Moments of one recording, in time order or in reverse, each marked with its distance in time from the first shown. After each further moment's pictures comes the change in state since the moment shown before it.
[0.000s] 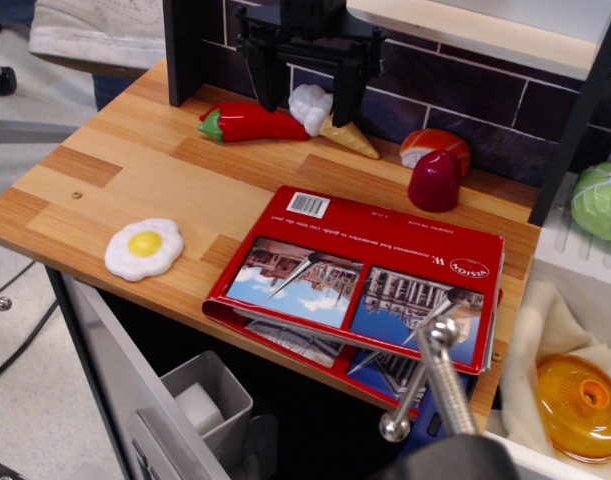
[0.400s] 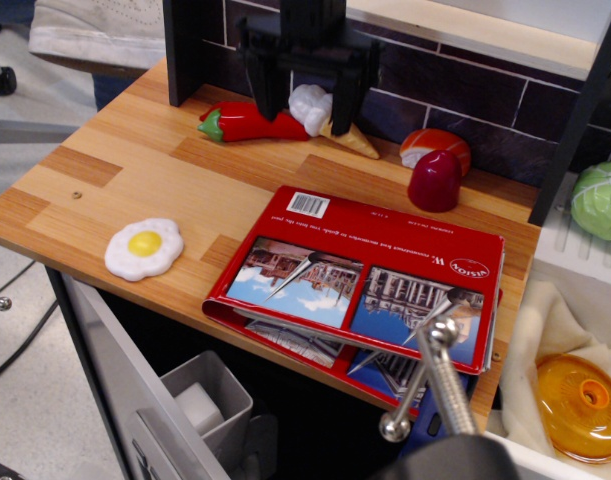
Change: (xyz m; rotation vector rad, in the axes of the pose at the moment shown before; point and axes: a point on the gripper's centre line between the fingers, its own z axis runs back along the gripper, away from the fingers) arm -0.006 -0.002 -0.011 0.003 0.053 0.011
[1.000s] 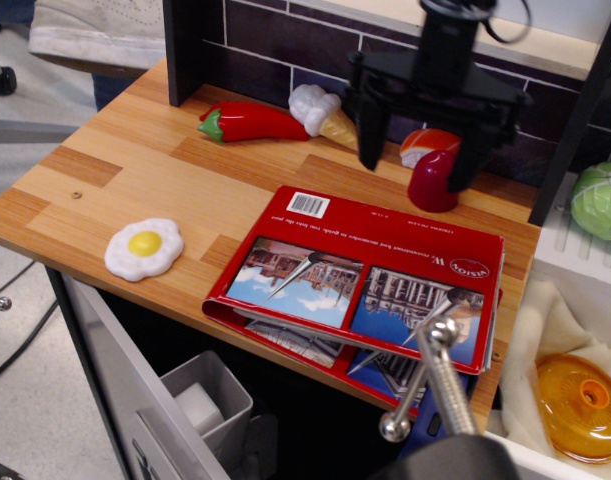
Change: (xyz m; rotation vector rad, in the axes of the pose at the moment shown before) arm -0.038 -0.091 0.011 0.128 -0.038 0.096
